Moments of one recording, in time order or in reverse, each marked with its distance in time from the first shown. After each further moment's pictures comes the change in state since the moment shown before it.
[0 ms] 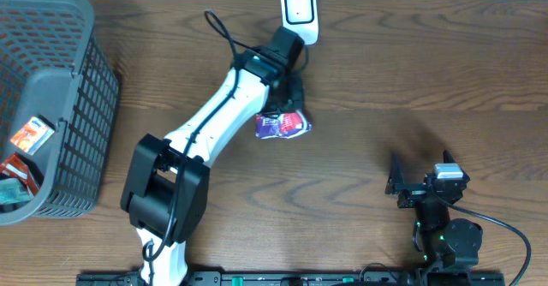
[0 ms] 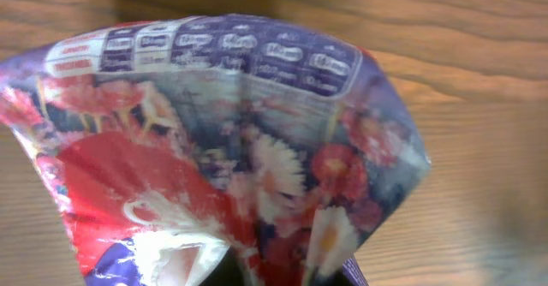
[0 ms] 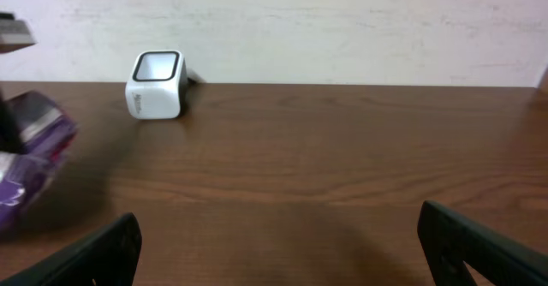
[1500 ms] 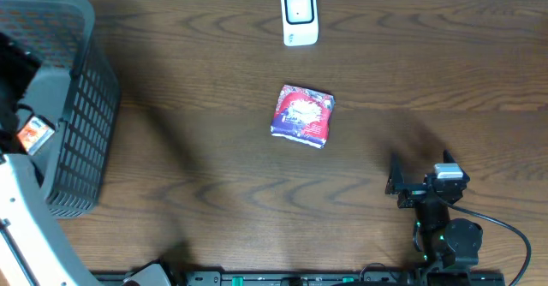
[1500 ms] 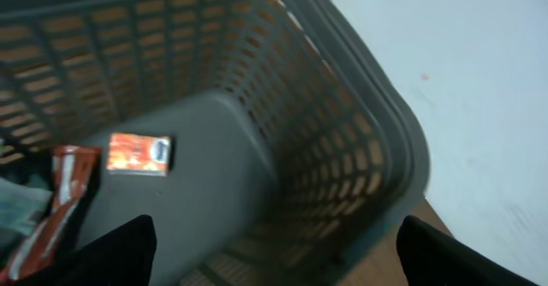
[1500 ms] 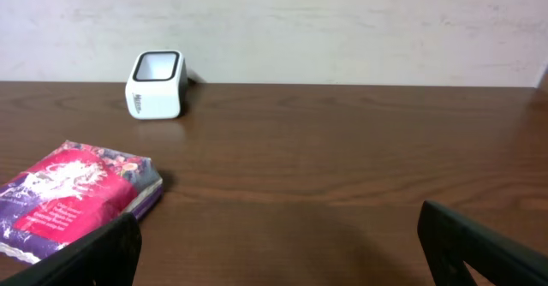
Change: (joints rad) left arm 1.077 -0.636 0.062 -0.106 -0.154 0.091; right arm 0.000 0.000 0.000 0.000 0.000 0.000
